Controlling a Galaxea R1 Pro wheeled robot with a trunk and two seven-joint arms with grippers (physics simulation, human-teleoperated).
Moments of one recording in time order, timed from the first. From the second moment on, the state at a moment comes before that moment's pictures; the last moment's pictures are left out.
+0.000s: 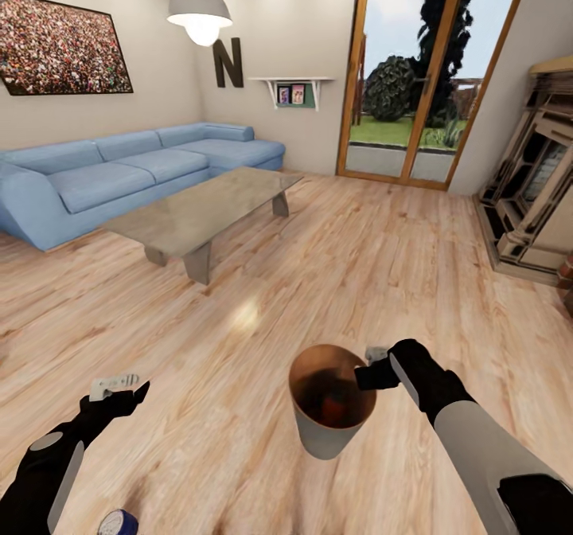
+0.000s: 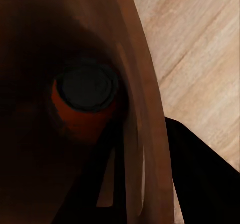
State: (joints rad) left arm -0.31 0.17 0.33 -1.15 0.00 0.27 -0.27; right arm -0.84 -0.08 0.13 -0.62 0.00 0.91 0.36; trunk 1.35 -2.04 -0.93
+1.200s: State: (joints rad) left arm -0.31 0.17 0.33 -1.13 0.00 0.28 -0.27; right arm -0.84 -0.08 0.14 -0.62 -0.01 0.91 0.36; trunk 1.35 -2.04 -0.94
